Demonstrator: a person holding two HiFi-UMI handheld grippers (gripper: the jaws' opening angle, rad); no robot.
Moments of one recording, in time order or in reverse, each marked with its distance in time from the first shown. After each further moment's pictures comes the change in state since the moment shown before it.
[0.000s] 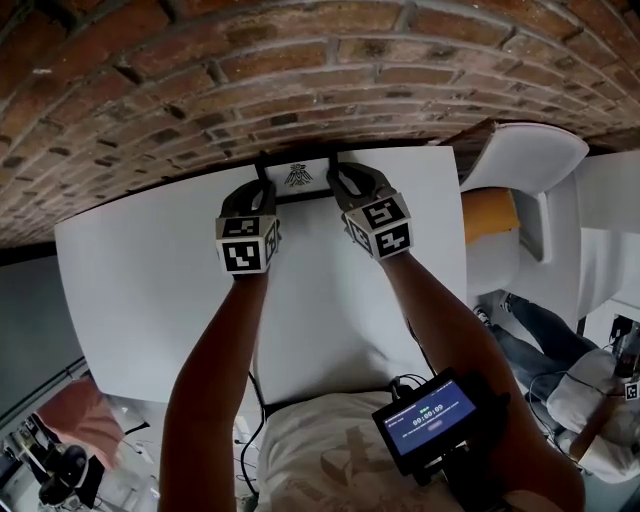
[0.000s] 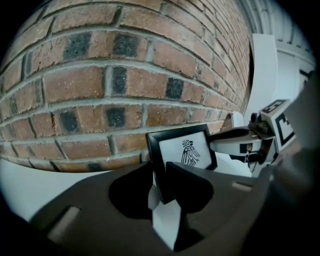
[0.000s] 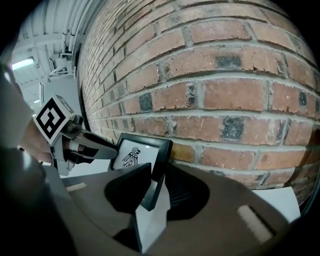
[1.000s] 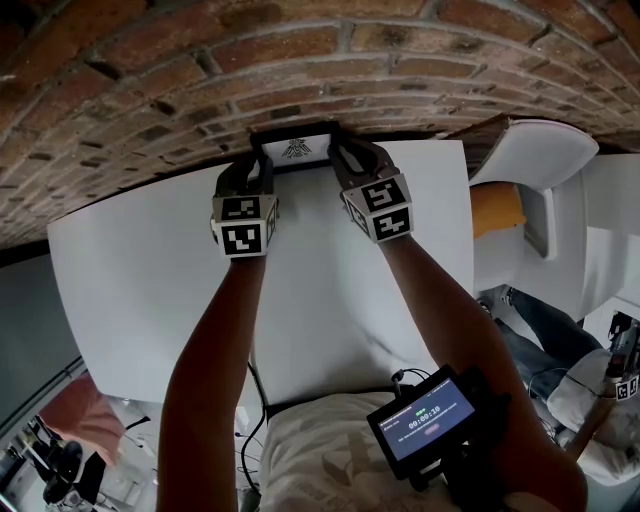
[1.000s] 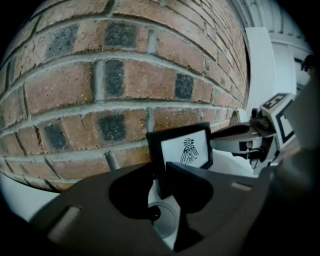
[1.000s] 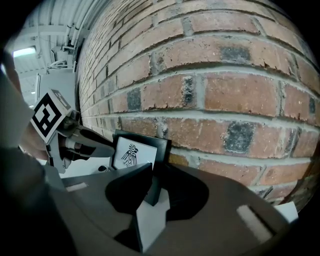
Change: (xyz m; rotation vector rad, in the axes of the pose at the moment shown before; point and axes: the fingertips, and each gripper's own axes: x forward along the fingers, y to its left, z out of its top) left arm 0.031 0.019 0.025 0.080 -0.060 0.034; right arm 0.031 -0.025 0.015 -0.051 -0.039 -0.064
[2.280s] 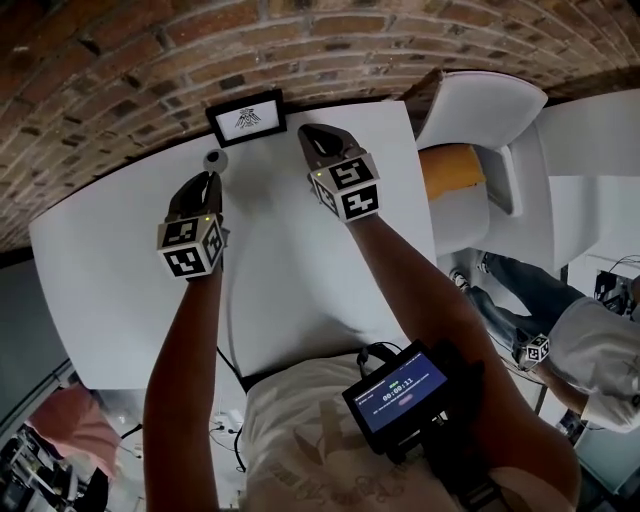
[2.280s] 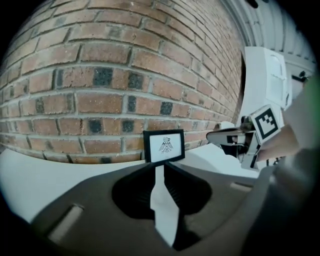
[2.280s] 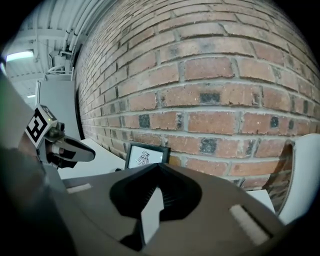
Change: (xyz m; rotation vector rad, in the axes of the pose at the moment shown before) left arm -0.103 -0.028 -0.027 -0.099 -0.064 -0.053; right arm -0.084 0.013 0.009 0.039 -0.048 -0.049
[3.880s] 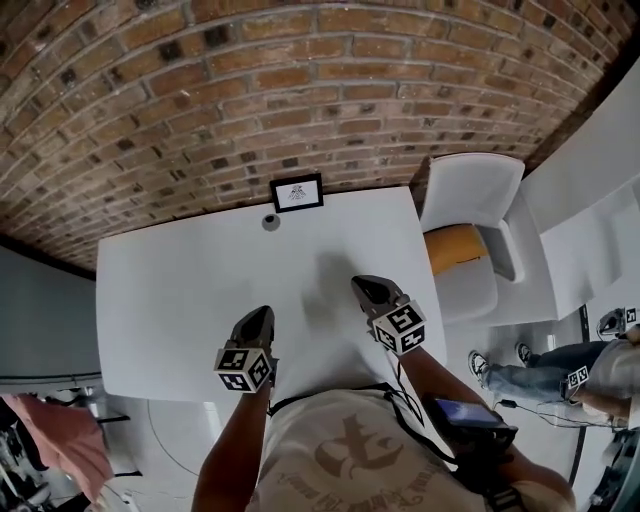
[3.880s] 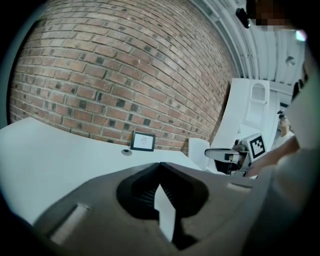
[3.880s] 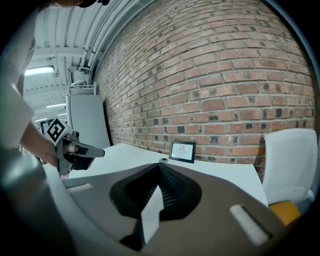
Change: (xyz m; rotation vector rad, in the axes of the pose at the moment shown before) left arm -0.218 -0.098 -0.073 -0.168 -0.156 -0.106; right arm -0.219 0.121 -0.043 0.010 -0.072 0.169
